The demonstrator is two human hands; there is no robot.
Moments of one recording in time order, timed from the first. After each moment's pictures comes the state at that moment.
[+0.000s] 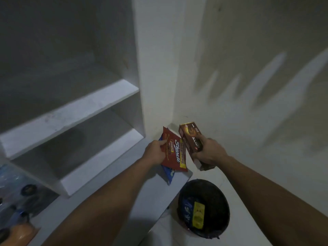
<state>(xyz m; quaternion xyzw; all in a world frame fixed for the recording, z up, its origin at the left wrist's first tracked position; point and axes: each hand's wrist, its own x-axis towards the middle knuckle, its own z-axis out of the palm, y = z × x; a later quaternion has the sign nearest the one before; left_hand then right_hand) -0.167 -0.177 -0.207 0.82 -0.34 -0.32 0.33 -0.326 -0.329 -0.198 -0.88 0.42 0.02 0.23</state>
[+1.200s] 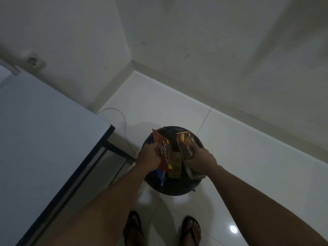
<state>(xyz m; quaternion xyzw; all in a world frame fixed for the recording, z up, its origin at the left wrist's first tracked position) -0.348 -0.295 -0.565 0.82 -0.38 -0.40 0.16 -0.530 -0.402 -0.570 -0.76 0.51 0.17 0.36</state>
